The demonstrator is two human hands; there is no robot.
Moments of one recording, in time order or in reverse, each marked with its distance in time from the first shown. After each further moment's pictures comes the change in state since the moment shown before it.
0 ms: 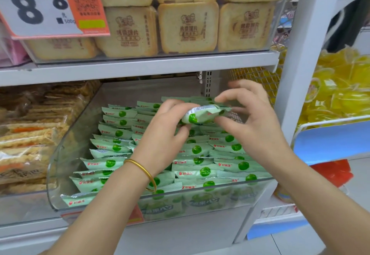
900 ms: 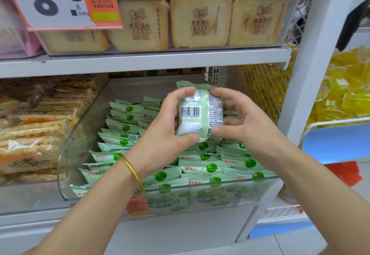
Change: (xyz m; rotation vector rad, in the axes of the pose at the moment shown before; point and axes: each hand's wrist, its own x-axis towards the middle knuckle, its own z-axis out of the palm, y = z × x) left_hand -0.016 0.006 -0.017 -0.615 -0.174 -0.182; right_hand -0.001 -0.002 0.009 0.538 -0.305 0.299
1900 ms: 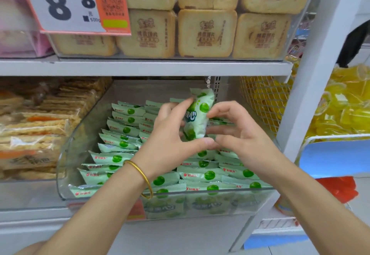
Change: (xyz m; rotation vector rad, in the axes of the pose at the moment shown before) left_hand 0.005 -0.004 0.007 0.411 0.156 -0.050; right_hand -0.003 -0.003 0.004 -0.003 -0.151 -0.074
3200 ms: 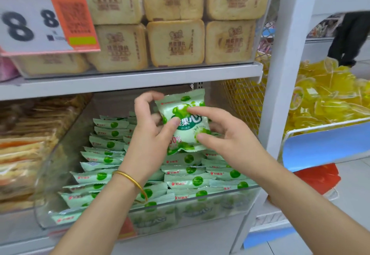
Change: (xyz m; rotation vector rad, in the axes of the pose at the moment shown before) left_hand 0.009 0.010 0.002 -0.387 0.181 0.089; right_hand -0.001 -0.001 -0.003 -0.356 0.175 -0.042
